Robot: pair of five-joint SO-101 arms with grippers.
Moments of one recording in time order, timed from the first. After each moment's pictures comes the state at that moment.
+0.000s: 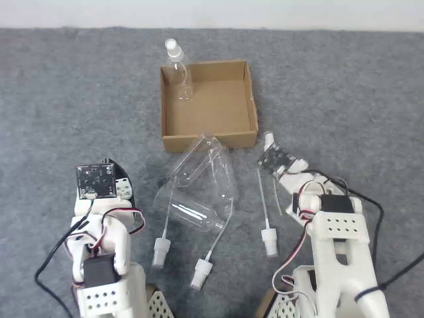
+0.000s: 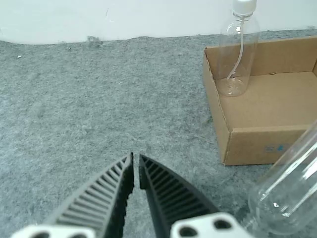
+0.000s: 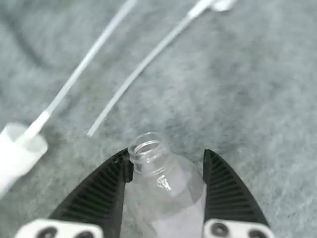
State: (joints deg) left arm -15.7 -103.5 94.2 48.5 -2.5; right arm -1.2 -43.3 66.5 52.7 48.3
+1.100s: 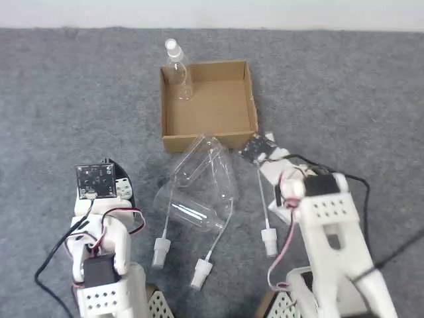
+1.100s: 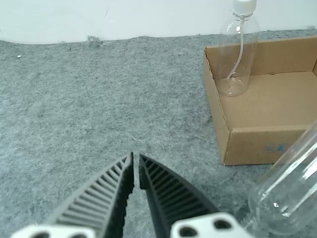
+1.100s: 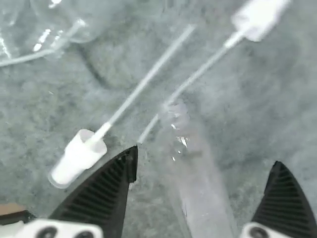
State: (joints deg) left arm -15.7 -103.5 94.2 48.5 -2.5; right arm -12.5 -33.9 50.4 69.8 40.4
